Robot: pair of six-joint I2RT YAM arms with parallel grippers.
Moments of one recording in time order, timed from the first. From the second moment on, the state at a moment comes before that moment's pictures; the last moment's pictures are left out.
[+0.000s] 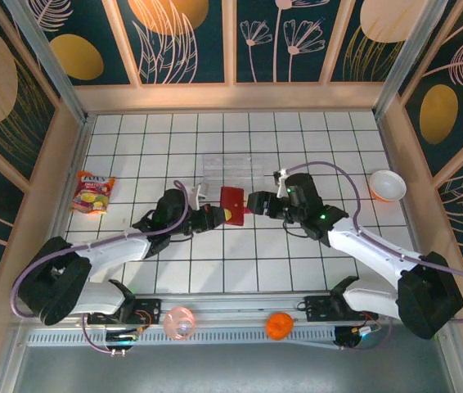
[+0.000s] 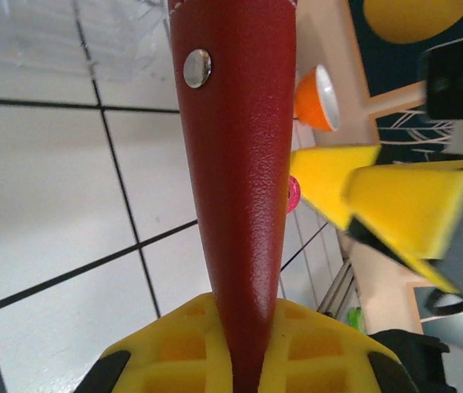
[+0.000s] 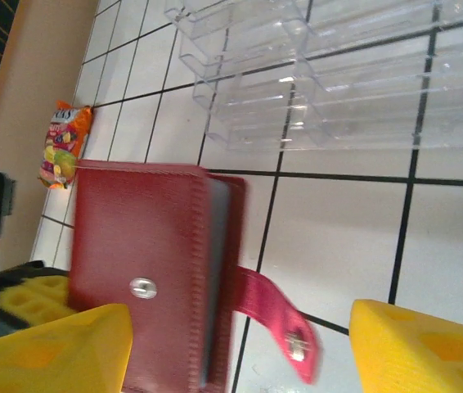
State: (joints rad) left arm -0.68 1.29 0.49 0.41 0.45 -0.96; right arm 0.59 1.16 0.62 -0.07 -0.29 0.72
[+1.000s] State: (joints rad) left arm -0.68 1.27 0.46 0.51 0.46 -0.98; right arm 0.57 1.22 0.59 0.06 -0.42 0.78
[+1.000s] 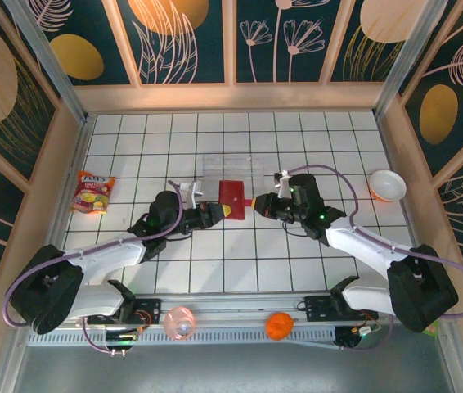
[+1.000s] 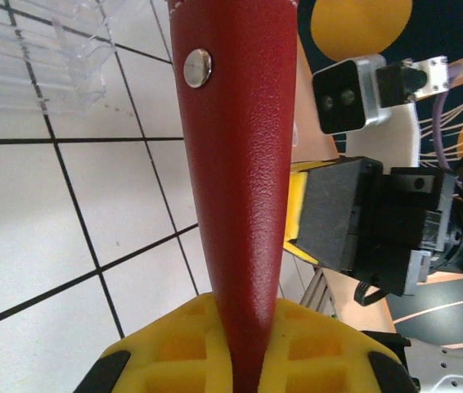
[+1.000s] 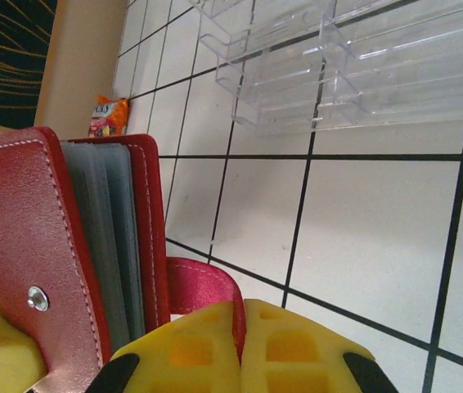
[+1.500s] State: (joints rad) left arm -0.68 1.61 0.56 0.29 0.52 -0.99; right arm 0.66 1.20 0.57 -0.17 -0.24 0.78
